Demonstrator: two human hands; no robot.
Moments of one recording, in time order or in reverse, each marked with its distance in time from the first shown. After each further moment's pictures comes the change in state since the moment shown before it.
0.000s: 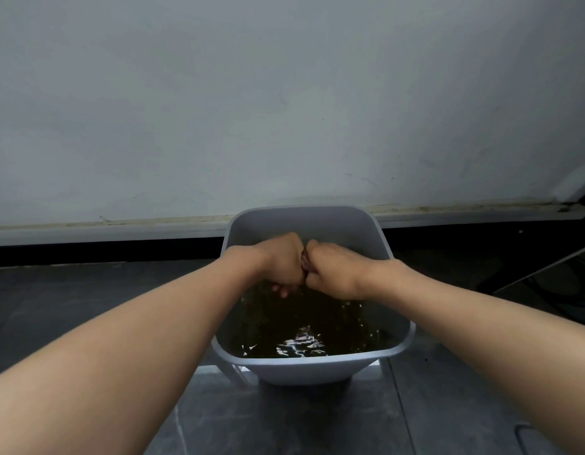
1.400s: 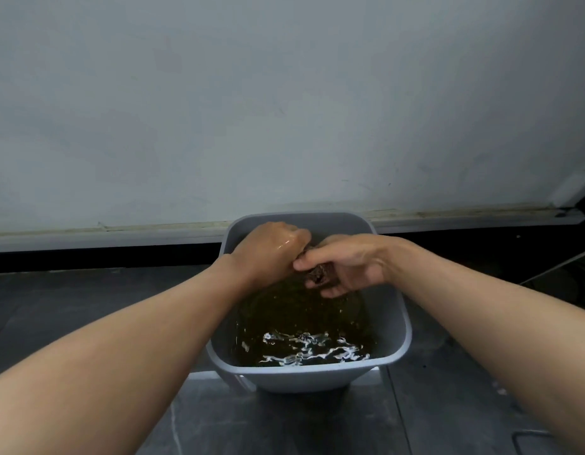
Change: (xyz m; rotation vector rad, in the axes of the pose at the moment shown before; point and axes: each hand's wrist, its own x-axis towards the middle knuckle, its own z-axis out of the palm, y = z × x) left_hand -0.002 -0.018 -0.004 0.409 0.630 0.530; right_hand 0.002 0.020 -0.029 1.078 -0.434 0.264
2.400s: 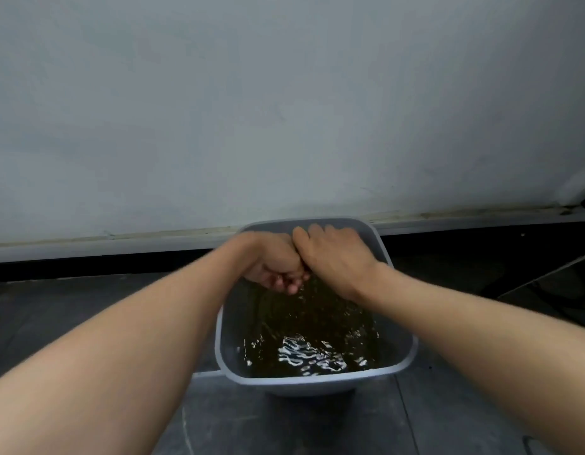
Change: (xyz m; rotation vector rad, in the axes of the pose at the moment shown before) left_hand 0.025 0.004 -0.021 -0.842 -0.764 -0.870; right_hand 0.013 -0.006 0.031 -1.626 0.808 -0.455
